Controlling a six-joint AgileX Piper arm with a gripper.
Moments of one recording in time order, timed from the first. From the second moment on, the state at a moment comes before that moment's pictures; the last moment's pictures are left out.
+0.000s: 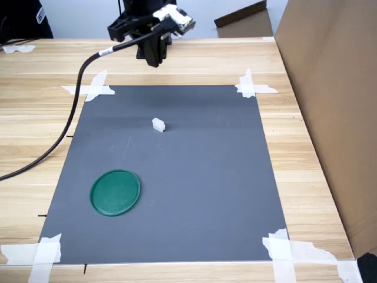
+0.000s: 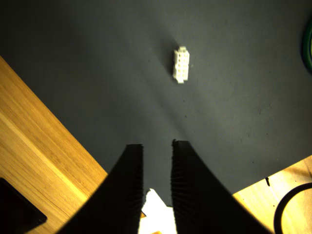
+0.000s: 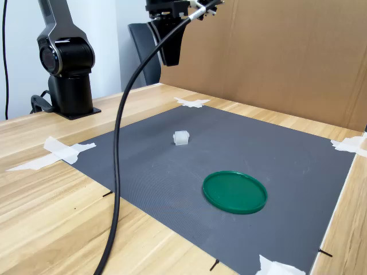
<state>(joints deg) 7.3 75.1 -62.1 2.3 66.1 -53.9</state>
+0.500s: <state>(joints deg) 1.5 76.4 -62.1 6.5 63.7 -50.6</state>
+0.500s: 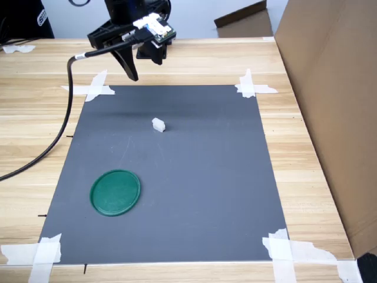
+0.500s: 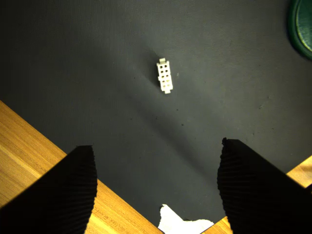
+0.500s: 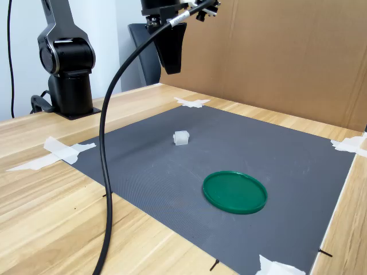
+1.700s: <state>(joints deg) 11.2 84.4 -53.1 -7.6 51.8 -54.4</state>
